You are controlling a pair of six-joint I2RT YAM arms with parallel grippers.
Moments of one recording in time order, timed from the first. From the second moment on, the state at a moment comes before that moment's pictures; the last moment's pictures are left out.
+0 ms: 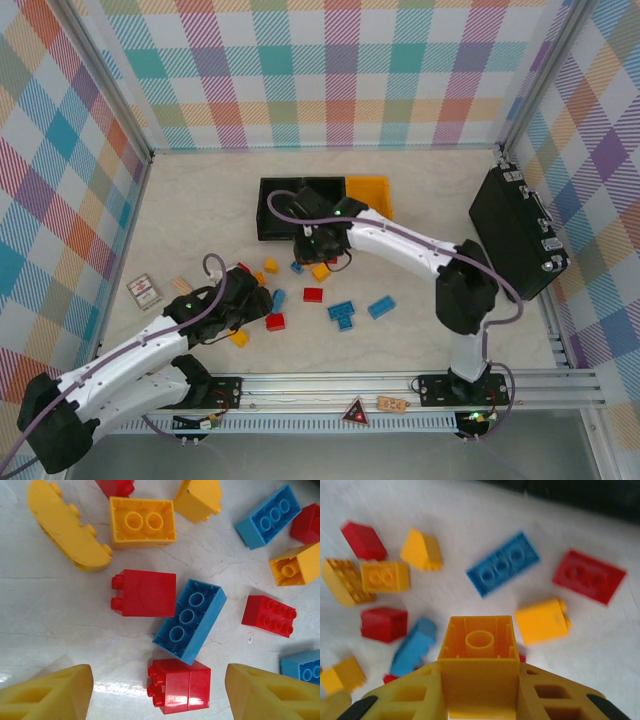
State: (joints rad) left arm -0.72 0.82 0.55 -0.73 -0.20 -1.01; right arm 0.88 1.93 1.71 -0.92 -0.05 0.55
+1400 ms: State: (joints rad) left arm -0.66 0.91 0.55 -0.67 -0.07 -0.93; right arm 0.77 2.05 1.94 -0.93 -0.04 0.49
